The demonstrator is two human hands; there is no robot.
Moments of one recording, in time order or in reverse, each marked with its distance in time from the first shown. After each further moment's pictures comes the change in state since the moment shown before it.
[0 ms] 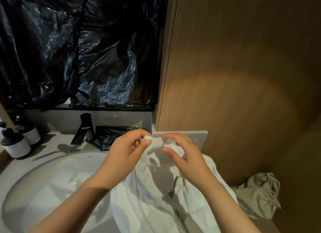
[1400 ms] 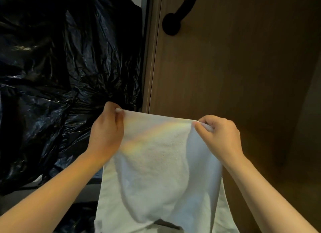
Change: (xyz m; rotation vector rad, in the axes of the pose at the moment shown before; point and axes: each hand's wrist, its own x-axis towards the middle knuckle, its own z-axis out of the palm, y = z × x) left_hand 0.163 0.109 -0.082 0.184 0.545 0.226; right_hand 0.104 -0.106 -0.192 -0.566 0.652 -0.128
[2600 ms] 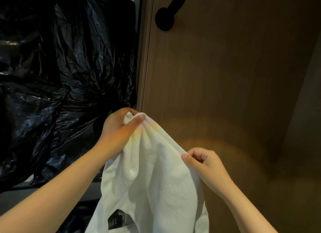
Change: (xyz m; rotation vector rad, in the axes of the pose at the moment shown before) left_hand -0.005 0.029 0.024 -0.296 -0.216 -0.223; right_hand -0.066 0.031 0.027 0.472 -0.396 0.221
